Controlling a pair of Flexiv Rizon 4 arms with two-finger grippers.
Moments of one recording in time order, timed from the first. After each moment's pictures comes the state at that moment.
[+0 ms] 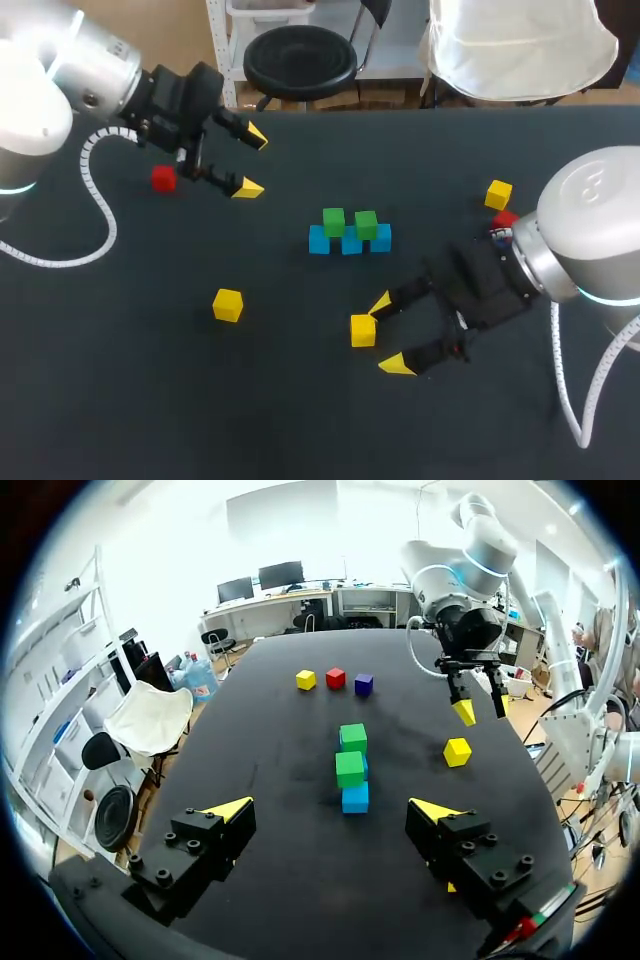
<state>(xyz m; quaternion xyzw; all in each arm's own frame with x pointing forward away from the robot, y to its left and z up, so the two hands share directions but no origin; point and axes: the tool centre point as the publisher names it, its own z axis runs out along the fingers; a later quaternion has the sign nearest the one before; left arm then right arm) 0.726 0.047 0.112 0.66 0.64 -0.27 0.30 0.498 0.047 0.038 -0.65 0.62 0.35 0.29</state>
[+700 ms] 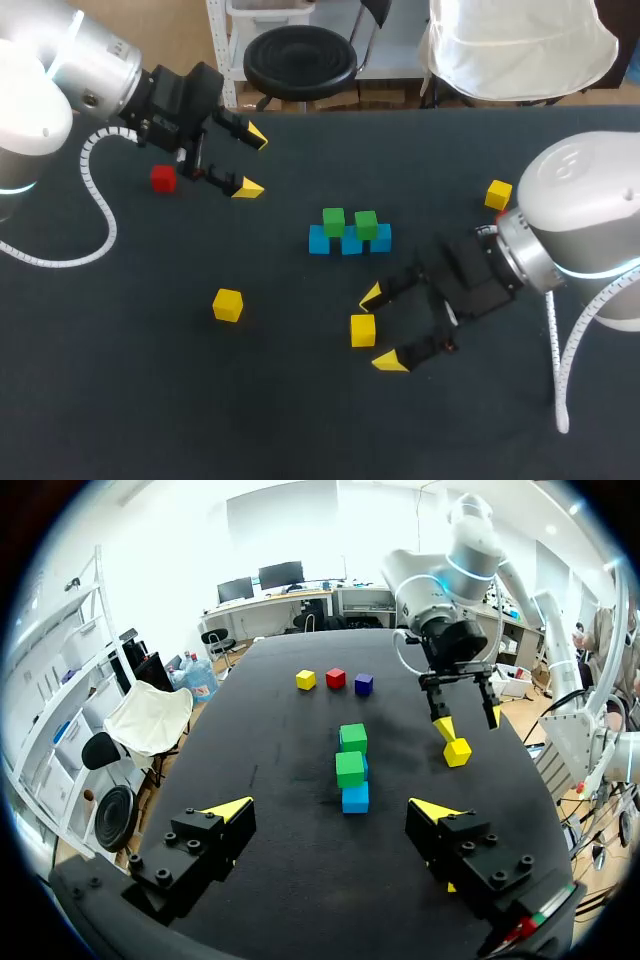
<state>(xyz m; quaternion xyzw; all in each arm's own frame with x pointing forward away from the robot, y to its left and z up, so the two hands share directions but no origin) 0.726 0.047 0.112 0.66 0.64 -0.27 0.30 0.516 0.055 0.017 -0.64 0.61 0.37 0.28</state>
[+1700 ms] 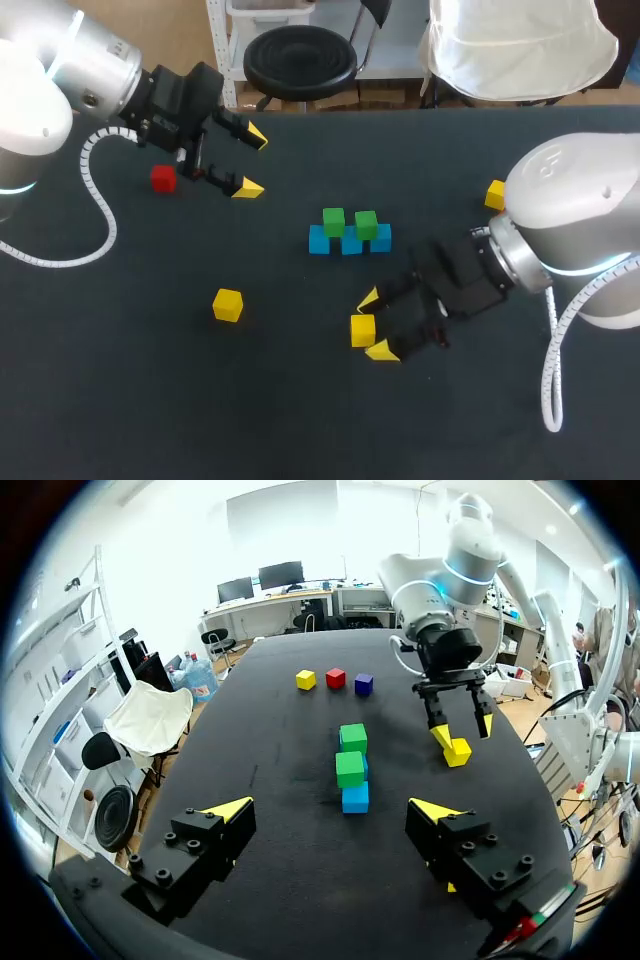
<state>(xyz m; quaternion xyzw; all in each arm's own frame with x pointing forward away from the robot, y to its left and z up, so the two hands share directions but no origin) 0.726 0.047 0.112 0.66 0.64 -0.27 0.30 0.527 0.060 0.007 -0.63 0.63 0.37 0.28</state>
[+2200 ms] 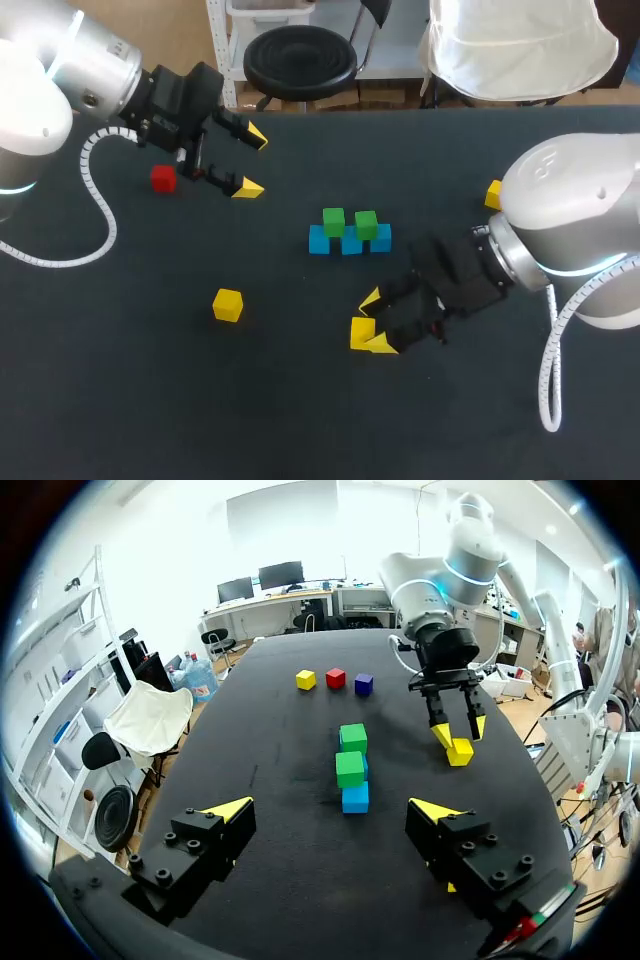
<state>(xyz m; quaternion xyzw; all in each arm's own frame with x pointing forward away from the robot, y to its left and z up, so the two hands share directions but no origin) 0.726 0.047 0.112 0.66 0.64 -0.27 0.30 0.534 0.059 0.006 -0.62 0.64 0.36 0.28</state>
